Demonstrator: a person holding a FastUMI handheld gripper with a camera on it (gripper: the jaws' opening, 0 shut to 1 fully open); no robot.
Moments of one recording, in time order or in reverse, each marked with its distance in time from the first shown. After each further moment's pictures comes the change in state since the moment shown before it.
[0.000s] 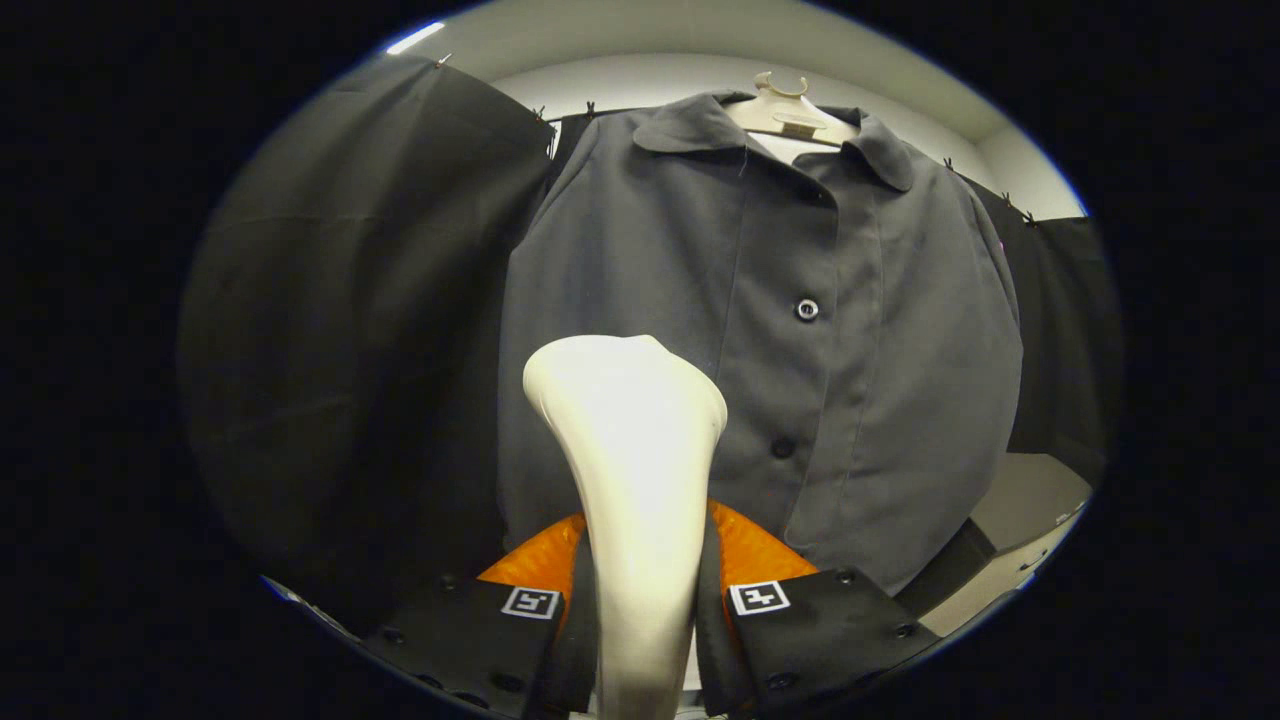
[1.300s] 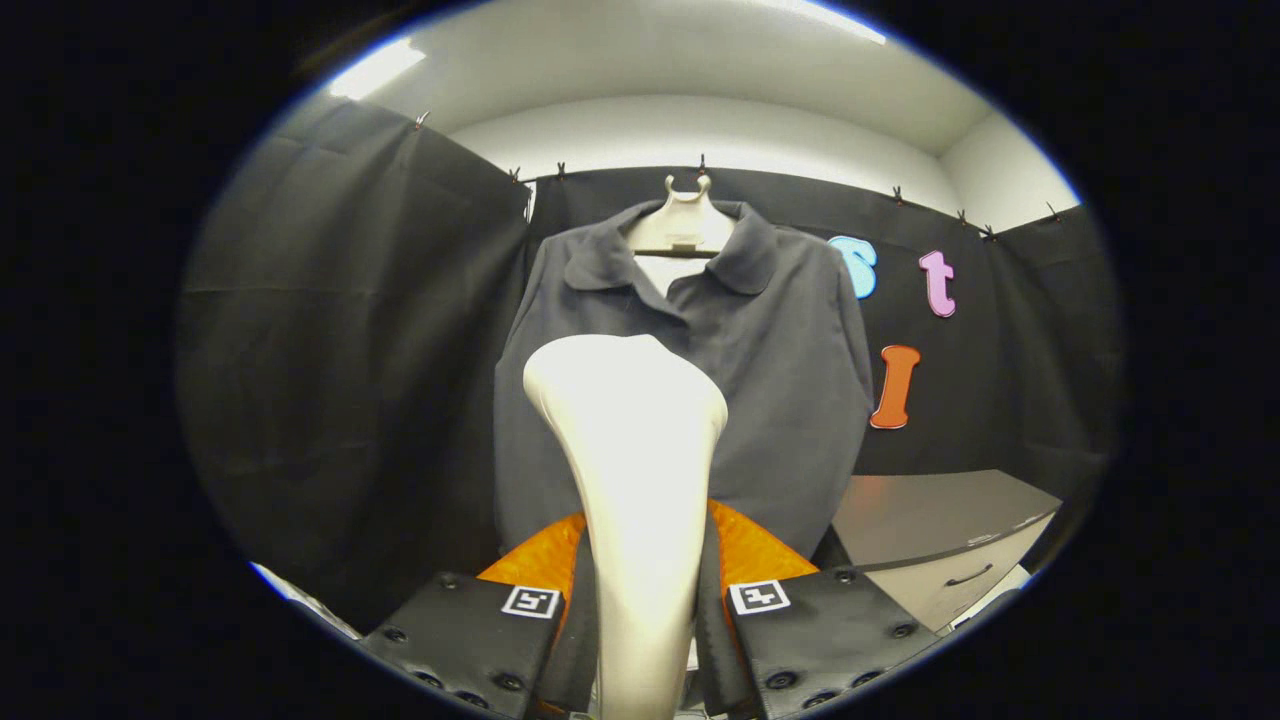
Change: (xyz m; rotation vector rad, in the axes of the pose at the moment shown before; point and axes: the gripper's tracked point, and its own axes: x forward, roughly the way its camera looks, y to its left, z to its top) arm -0.201 -0.100 0.080 0.053 -0.193 -0.046
